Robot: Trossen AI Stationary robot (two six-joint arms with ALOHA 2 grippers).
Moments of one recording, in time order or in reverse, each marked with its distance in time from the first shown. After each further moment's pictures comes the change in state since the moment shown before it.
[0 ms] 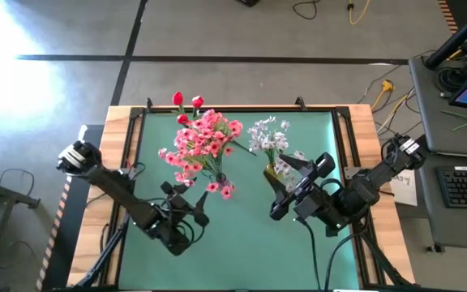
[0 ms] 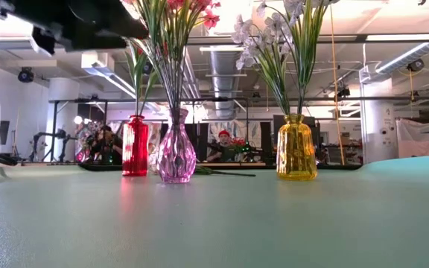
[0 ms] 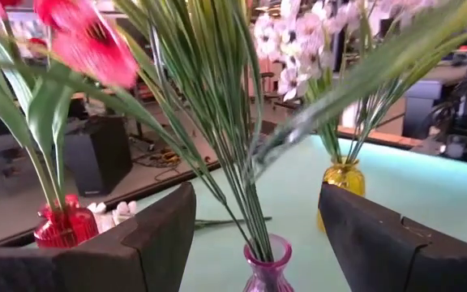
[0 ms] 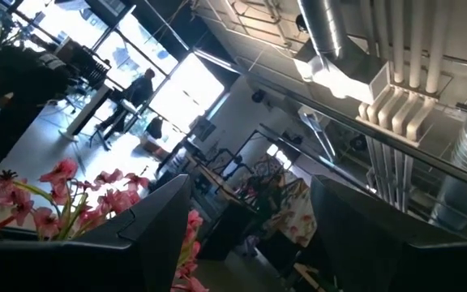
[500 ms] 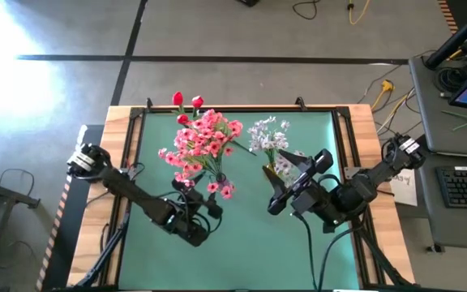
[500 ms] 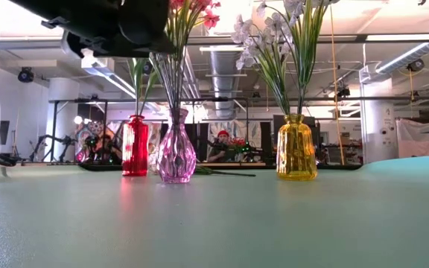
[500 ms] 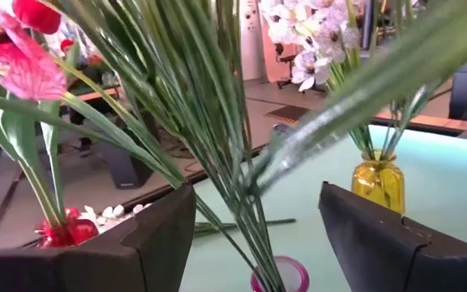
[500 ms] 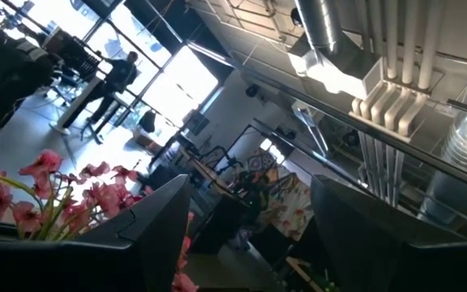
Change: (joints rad) left arm 0.130 0.091 0.097 0.028 0.045 0.118; right arm -0.027 -0.002 -0.001 -0.001 0.003 -0.007
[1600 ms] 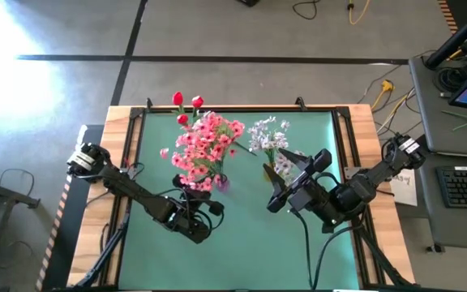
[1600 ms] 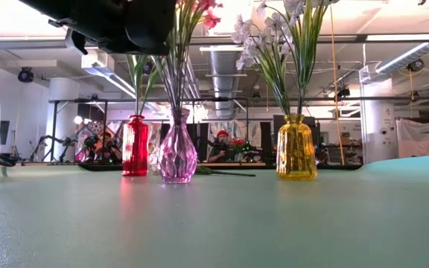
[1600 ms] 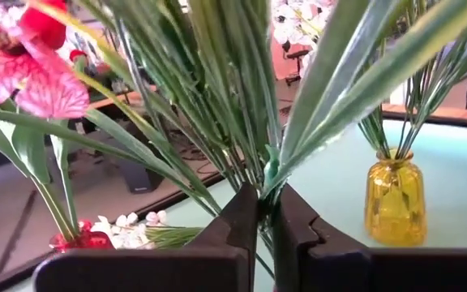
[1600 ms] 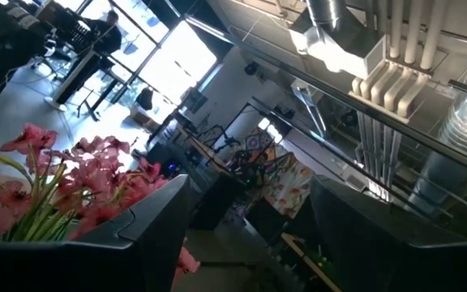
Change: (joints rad) left arm 0.022 -0.005 0.007 0.014 -0.002 0.080; right arm -0.006 0.000 -0.007 -0.007 0.077 -0.001
